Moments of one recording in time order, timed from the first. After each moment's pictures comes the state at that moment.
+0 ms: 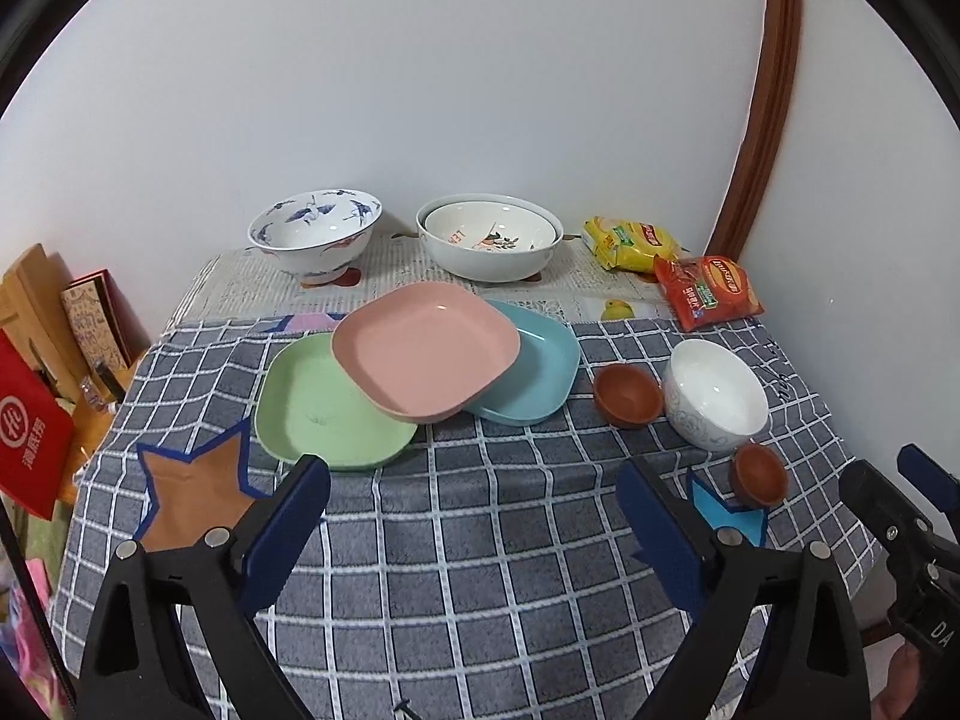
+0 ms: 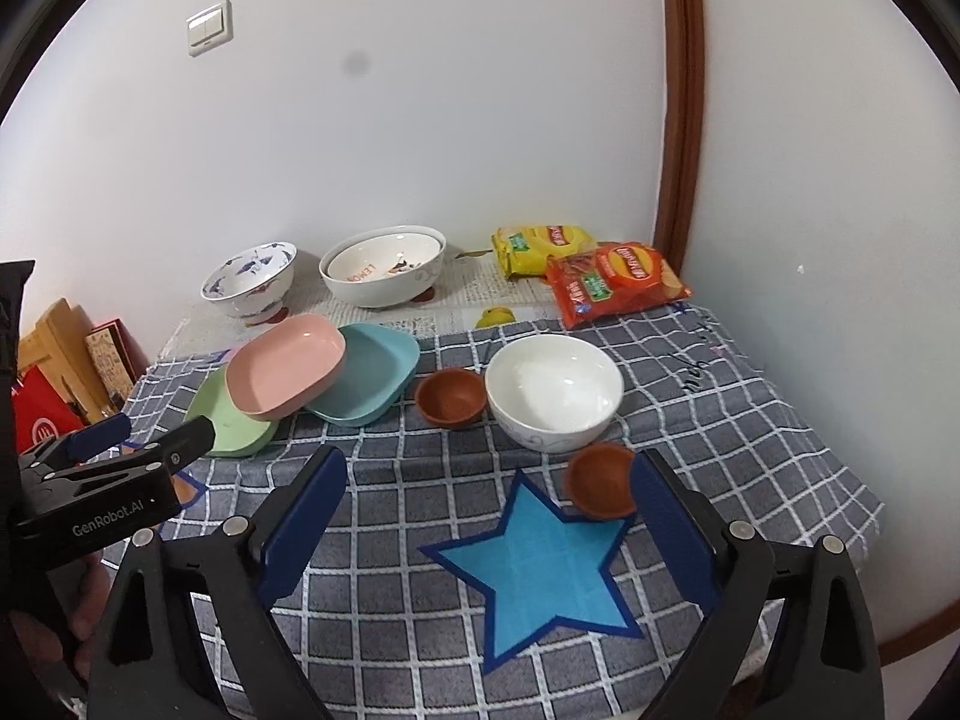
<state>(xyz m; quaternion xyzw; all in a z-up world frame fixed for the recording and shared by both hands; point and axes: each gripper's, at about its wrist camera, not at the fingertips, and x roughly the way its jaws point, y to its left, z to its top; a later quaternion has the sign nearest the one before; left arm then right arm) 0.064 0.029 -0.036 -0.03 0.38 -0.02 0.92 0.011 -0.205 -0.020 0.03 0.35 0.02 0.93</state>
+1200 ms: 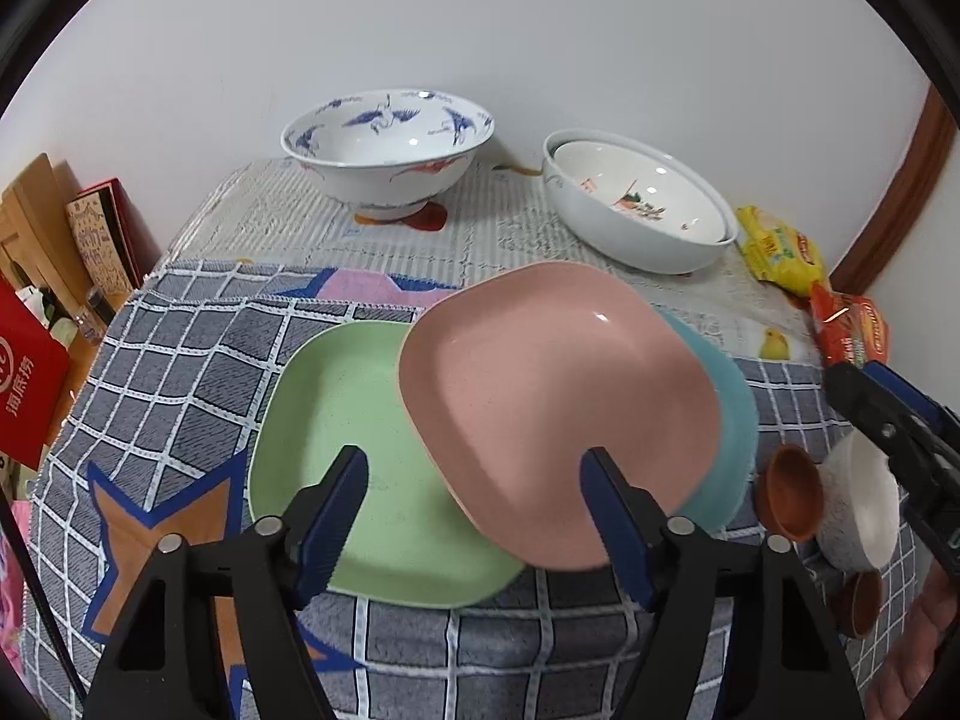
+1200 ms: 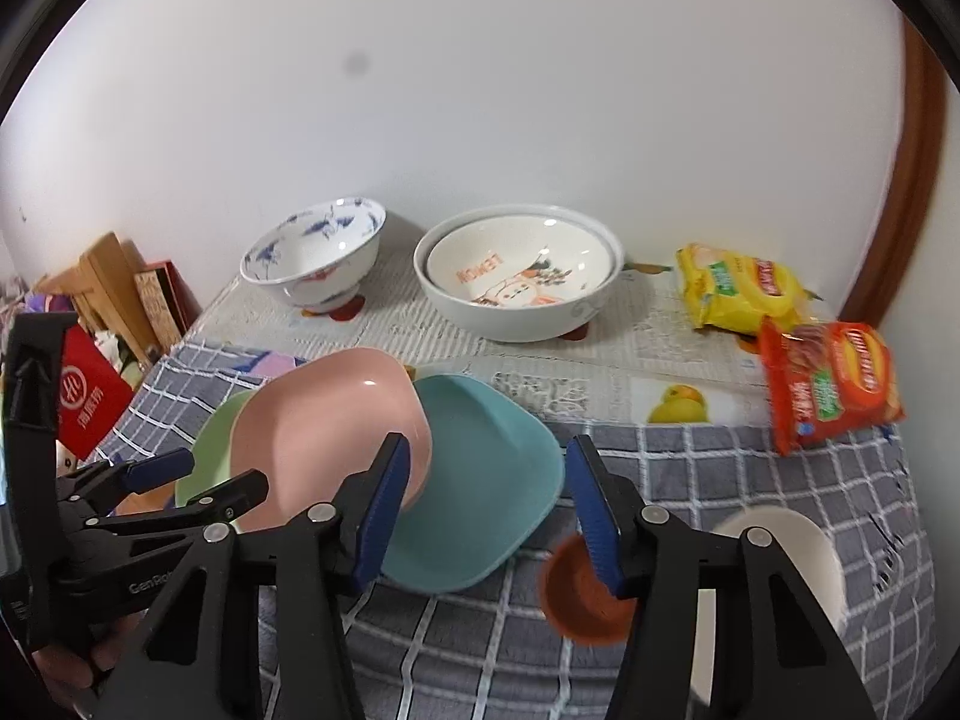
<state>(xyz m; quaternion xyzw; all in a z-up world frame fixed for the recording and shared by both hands) 0.200 0.095 -0.112 -0.09 0.47 0.07 0.88 0.211 -0.107 -0.069 -0.03 0.40 0.18 0.90</state>
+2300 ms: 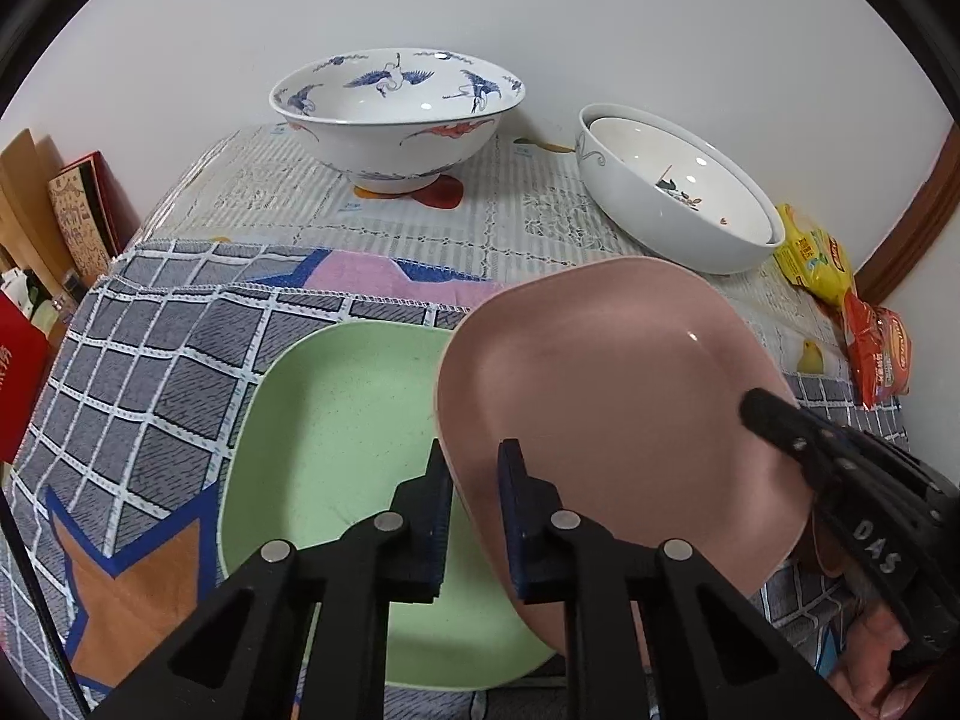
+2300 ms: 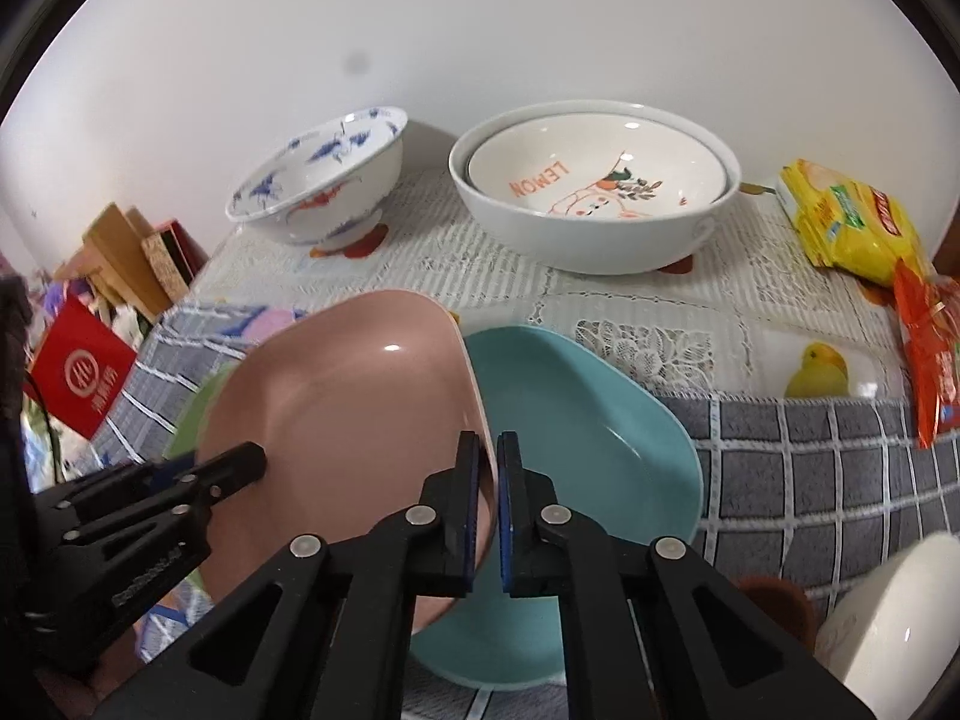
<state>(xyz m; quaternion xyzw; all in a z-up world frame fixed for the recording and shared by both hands) 0.228 0.115 -0.136 -0.11 0.48 0.06 0.87 0.259 -0.067 -0.133 0.00 0.47 0.22 0.86</state>
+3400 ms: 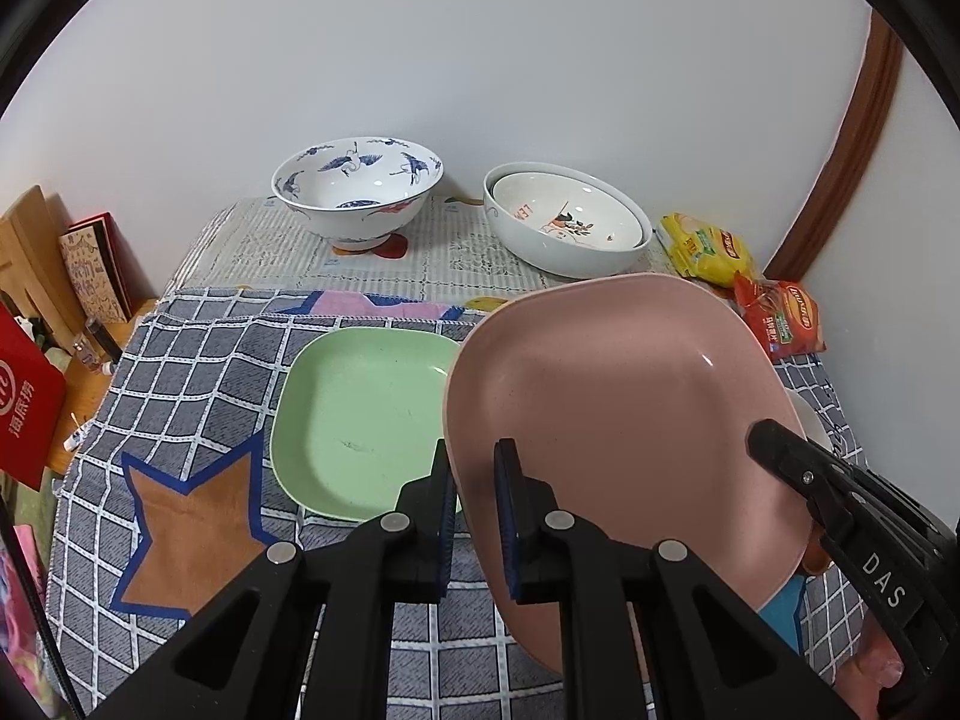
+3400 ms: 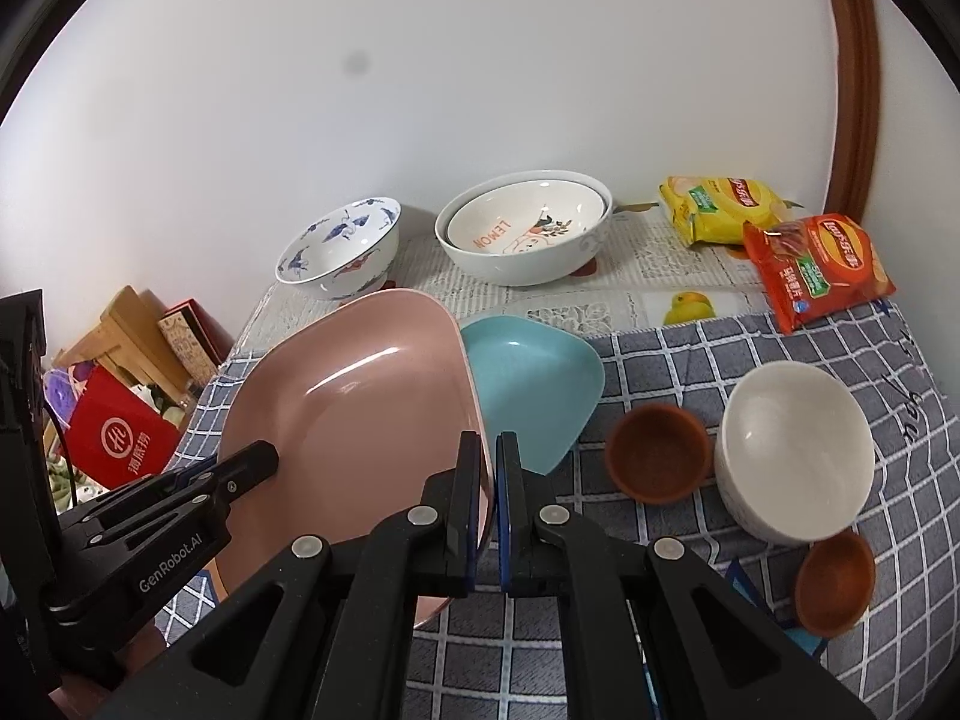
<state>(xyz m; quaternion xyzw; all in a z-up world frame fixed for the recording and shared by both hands) 0.138 0.082 -0.059 -0.08 0.44 0.02 0.90 0.134 -0.117 -0.054 0.07 0.42 0.15 0.89</state>
